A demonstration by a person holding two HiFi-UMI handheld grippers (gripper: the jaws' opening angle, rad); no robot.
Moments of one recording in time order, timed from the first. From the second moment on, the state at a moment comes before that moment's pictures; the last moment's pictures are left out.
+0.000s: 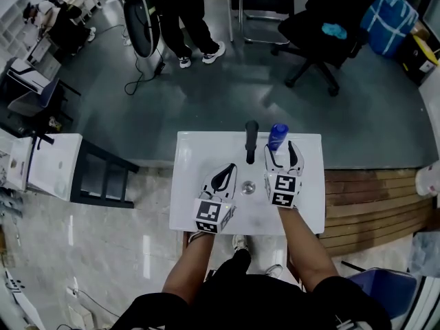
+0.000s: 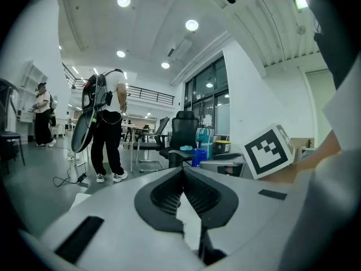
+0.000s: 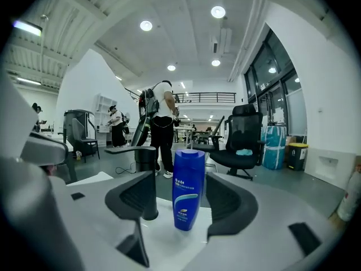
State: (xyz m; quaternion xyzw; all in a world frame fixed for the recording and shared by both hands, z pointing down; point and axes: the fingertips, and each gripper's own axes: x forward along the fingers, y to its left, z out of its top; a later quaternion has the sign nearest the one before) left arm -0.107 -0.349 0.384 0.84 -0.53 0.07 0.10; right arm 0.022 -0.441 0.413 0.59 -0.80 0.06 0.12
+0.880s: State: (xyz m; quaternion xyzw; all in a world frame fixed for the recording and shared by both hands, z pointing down) left arm -0.132 -0.369 0.402 0.83 -0.54 0.08 0.11; right arm 0.026 -0.503 0.436 0.66 -0.73 0.10 0.14
